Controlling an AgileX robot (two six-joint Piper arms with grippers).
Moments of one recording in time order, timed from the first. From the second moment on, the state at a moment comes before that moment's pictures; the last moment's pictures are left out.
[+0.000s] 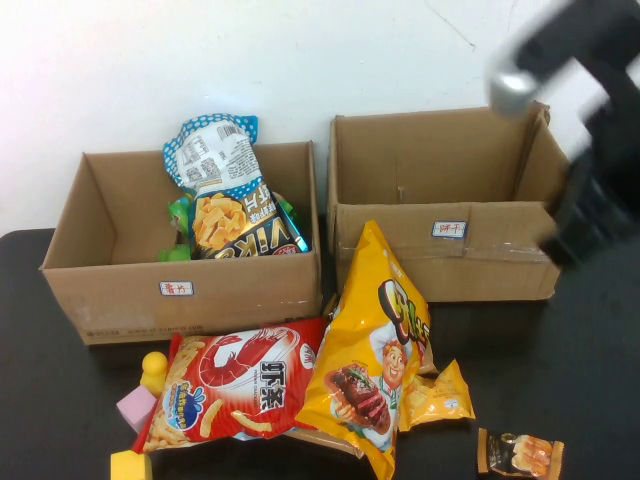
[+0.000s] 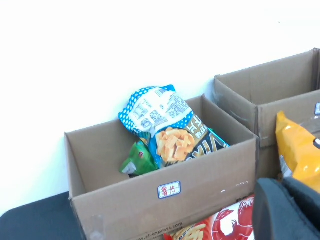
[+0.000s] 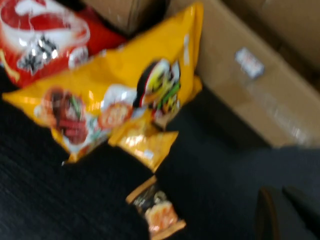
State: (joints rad) right arm 0.63 1.40 -1.48 -0.16 1.15 -0.12; left arm -0.03 0.08 -0.32 -0.56 0.47 0.61
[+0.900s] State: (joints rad) right arm 0.63 0.73 -0.66 -0.18 0.53 0.41; left arm -0.03 0.08 -0.18 -0.51 0.60 0.63
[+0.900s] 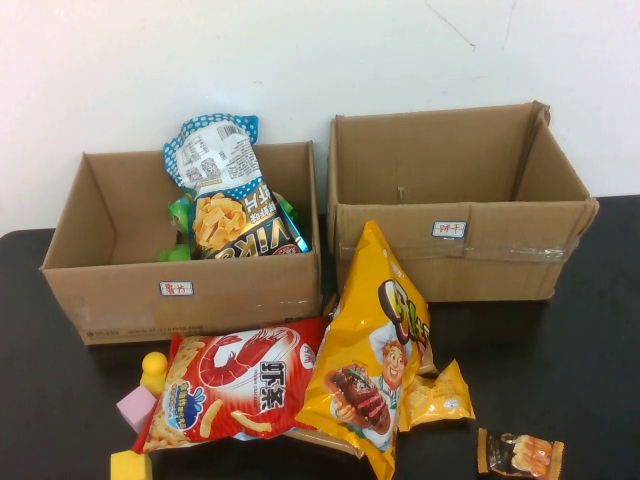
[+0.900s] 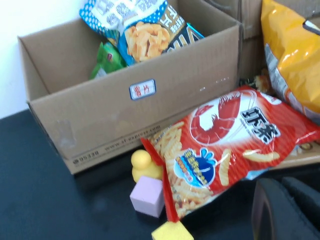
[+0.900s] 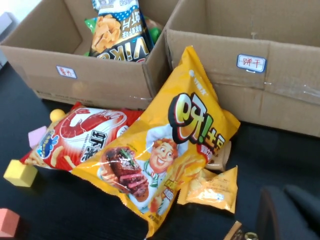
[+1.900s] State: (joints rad) right arm 0.05 0.18 -0.24 -0.09 0.07 0.22; left arm -0.03 0.08 -0.16 -0.51 0.60 0.63
